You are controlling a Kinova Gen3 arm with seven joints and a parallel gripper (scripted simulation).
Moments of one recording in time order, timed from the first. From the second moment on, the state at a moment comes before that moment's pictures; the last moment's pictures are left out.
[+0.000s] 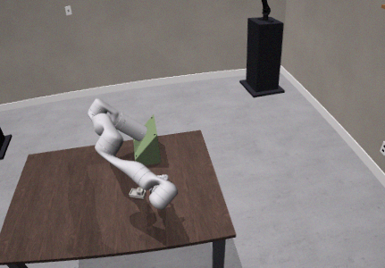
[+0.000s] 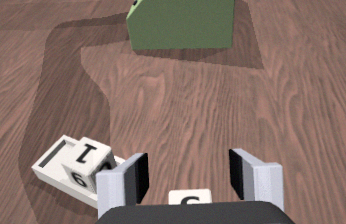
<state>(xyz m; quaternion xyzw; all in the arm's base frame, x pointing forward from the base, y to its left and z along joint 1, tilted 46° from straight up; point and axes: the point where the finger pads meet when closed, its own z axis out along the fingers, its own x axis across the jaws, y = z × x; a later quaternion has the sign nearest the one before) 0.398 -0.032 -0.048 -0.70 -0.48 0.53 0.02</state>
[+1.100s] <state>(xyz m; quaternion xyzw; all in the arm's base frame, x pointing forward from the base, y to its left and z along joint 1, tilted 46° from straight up) 0.402 -0.025 -0.046 -0.70 -0.51 0.50 -0.02</state>
